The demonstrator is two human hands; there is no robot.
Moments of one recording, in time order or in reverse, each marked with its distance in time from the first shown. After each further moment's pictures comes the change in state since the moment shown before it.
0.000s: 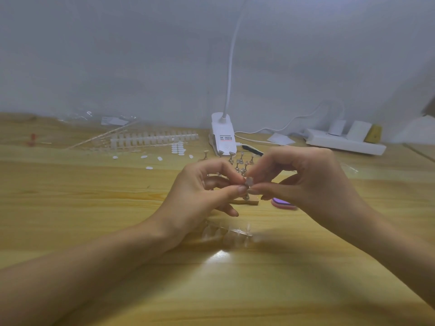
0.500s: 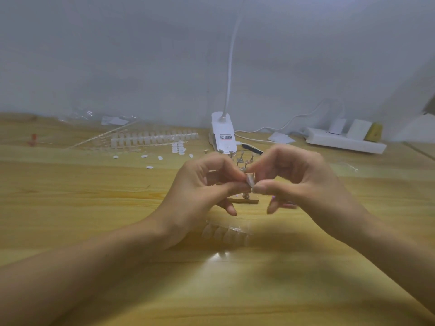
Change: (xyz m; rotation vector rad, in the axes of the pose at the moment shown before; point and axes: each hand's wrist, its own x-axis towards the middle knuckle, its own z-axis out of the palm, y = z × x) left_hand 0.002 0.000 0.002 -0.022 -0.010 0.080; right_hand -0.005 0.008 0.005 0.405 -0.062 0.168
